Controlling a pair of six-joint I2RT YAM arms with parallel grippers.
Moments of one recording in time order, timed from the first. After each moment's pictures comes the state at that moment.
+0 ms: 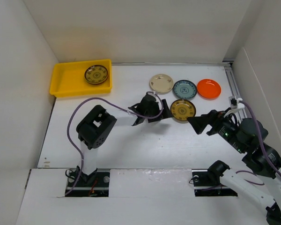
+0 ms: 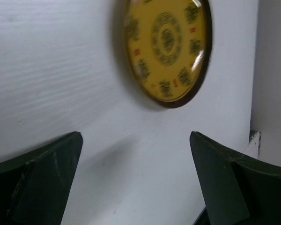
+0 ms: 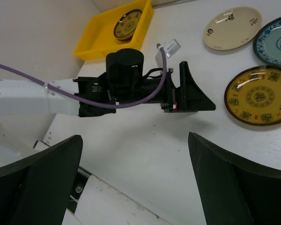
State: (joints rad) left arm -0.75 1.93 1.12 0.15 0.16 -0.87; right arm 0.64 0.51 0.99 -0.64 0.08 0.56
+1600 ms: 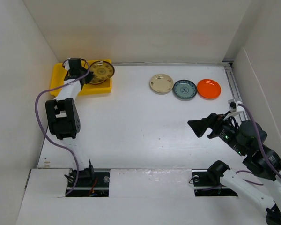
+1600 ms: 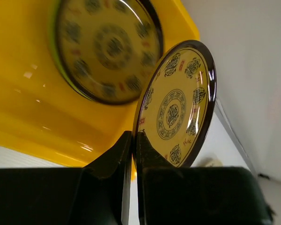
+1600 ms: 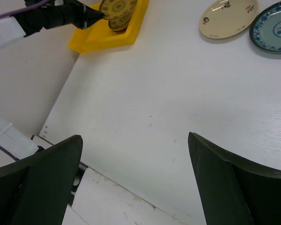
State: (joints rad) left arm 0.04 1.92 1.48 -0.17 0.04 -0.91; right arm 0.64 0.45 0.97 -0.69 0.08 0.57
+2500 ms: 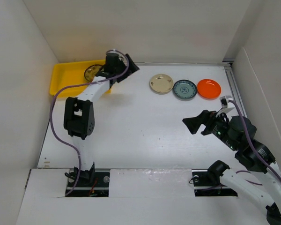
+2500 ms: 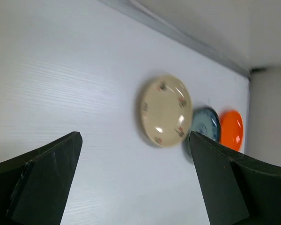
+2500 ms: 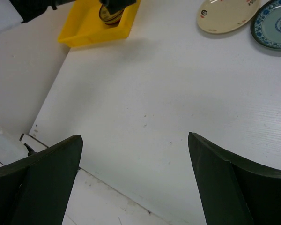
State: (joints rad) left arm -0.21 1.96 1.64 -0.19 0.12 -0.76; right arm 0.64 0.51 0.92 -0.62 0.08 0.55
